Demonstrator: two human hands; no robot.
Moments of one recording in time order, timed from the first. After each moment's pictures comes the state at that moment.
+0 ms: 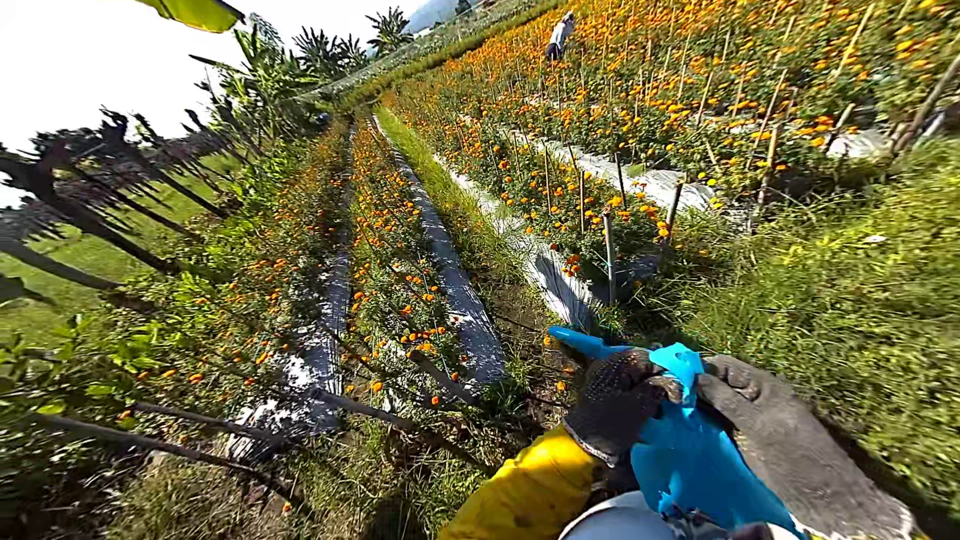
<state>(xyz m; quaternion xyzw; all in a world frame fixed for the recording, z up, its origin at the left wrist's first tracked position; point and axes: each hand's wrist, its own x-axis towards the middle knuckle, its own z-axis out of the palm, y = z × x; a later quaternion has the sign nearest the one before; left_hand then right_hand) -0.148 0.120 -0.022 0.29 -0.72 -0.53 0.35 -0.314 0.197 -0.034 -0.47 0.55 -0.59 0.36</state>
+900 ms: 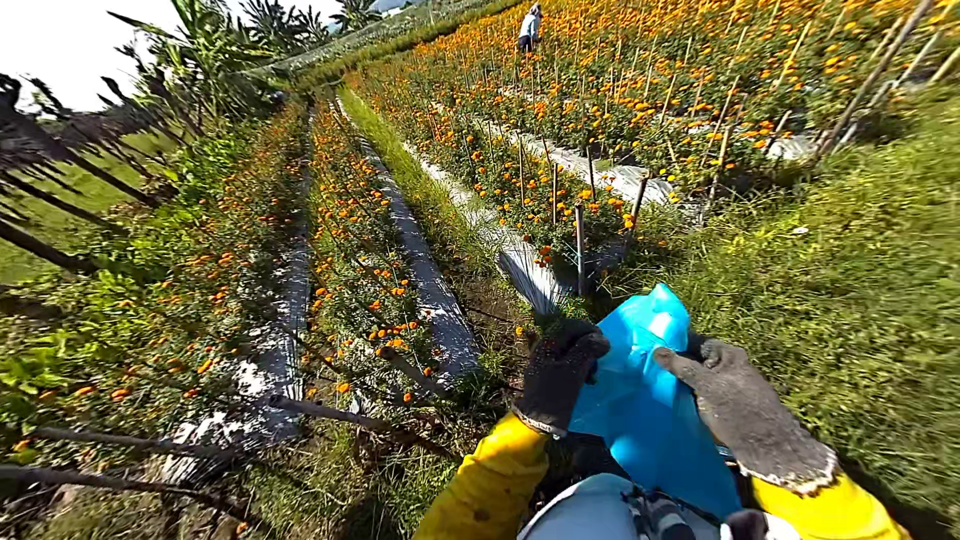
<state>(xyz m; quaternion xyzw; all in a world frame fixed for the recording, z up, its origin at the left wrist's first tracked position) -0.127 0.114 -0.017 0.32 -0.62 -0.59 0.41 -0.309 0.198 -0.026 -0.43 0.60 -0.58 0.34</state>
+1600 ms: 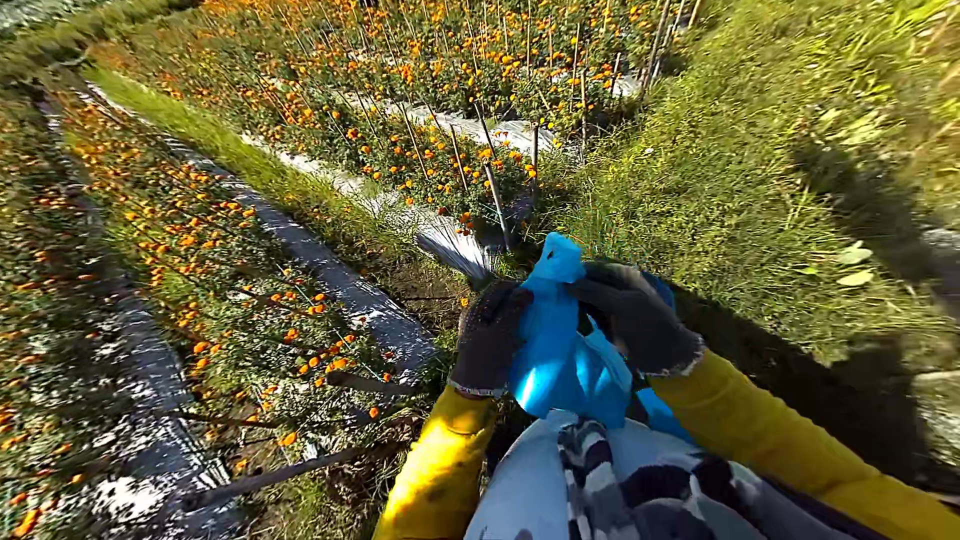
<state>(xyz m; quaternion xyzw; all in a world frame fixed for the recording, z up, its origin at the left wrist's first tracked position) -0.017 0.068 -0.017 0.31 -0.70 -0.55 0.35 -0.186 0.171 -0.012 -0.34 0.53 -0.66 0.41</state>
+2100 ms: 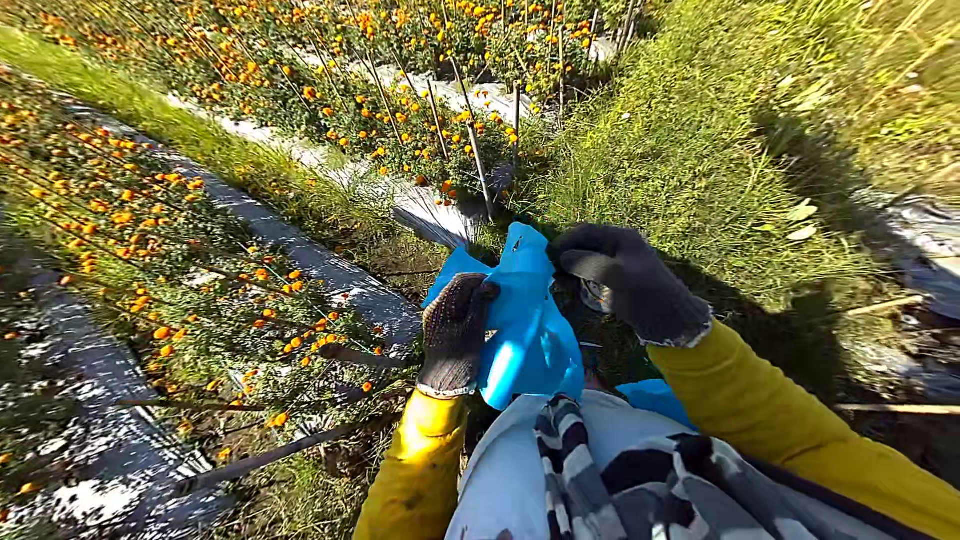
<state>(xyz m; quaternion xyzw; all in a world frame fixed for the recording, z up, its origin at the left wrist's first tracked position) 0.085 0.057 -0.039 0.32 -0.75 -0.44 0.37 -0.116 0.173 -0.002 -0.44 0.59 -0.59 0.34</state>
